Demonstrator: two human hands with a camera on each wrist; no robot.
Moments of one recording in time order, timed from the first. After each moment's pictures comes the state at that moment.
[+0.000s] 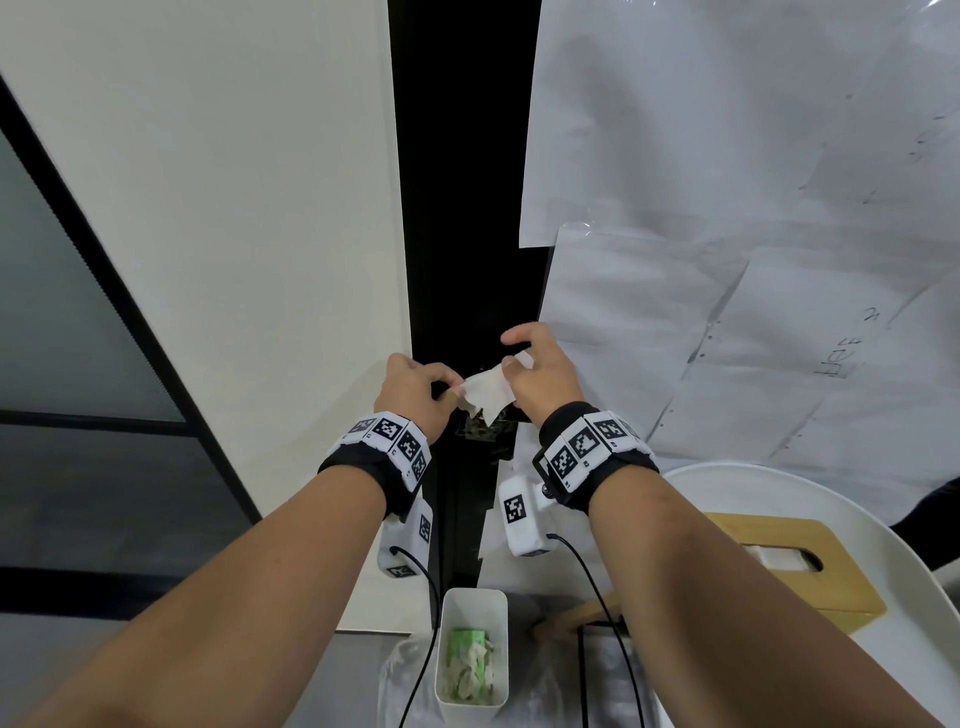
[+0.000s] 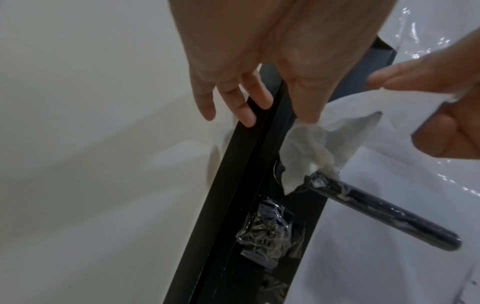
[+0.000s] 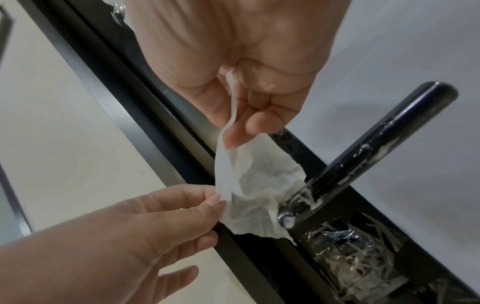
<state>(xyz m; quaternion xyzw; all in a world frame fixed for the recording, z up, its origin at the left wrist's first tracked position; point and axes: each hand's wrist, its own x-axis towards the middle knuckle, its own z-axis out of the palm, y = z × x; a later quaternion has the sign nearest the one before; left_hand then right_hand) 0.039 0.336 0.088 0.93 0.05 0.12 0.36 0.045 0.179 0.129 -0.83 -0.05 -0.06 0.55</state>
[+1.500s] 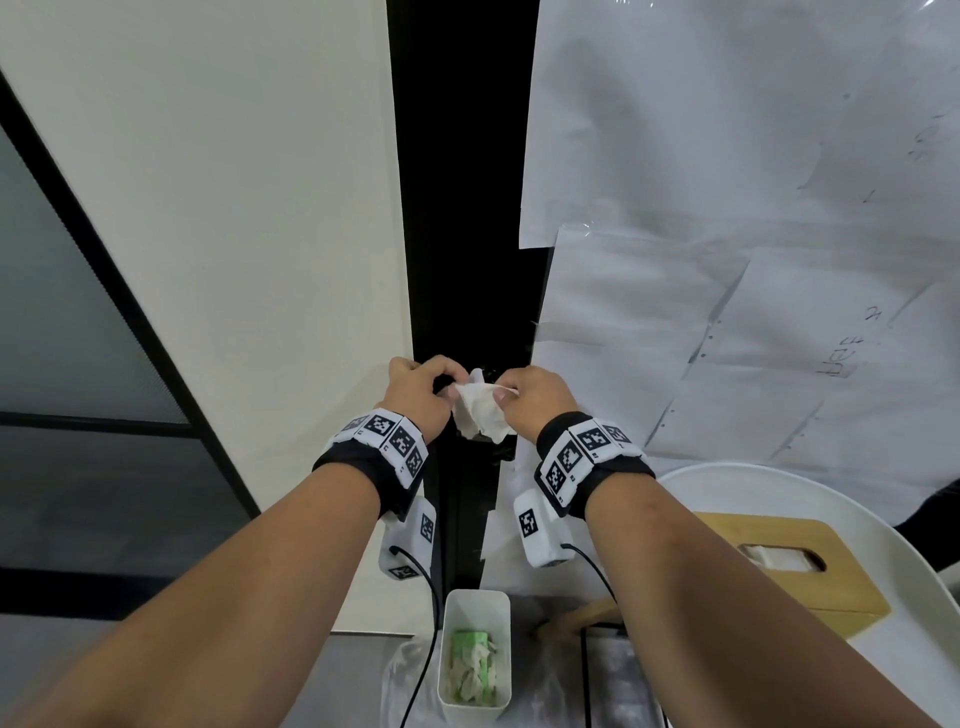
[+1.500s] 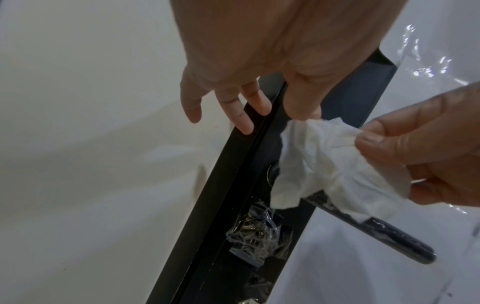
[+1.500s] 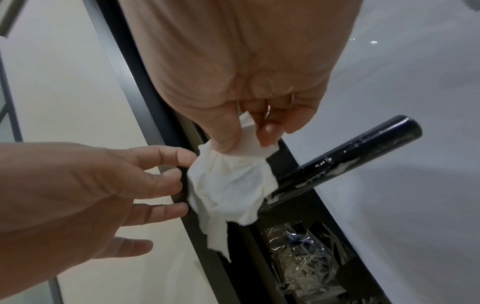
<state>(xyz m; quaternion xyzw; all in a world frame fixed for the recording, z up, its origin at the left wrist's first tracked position) 0.041 0.338 0.089 0.90 0.03 0.09 0.42 0.052 0.177 0.114 -0.96 -0.09 0.01 0.28</state>
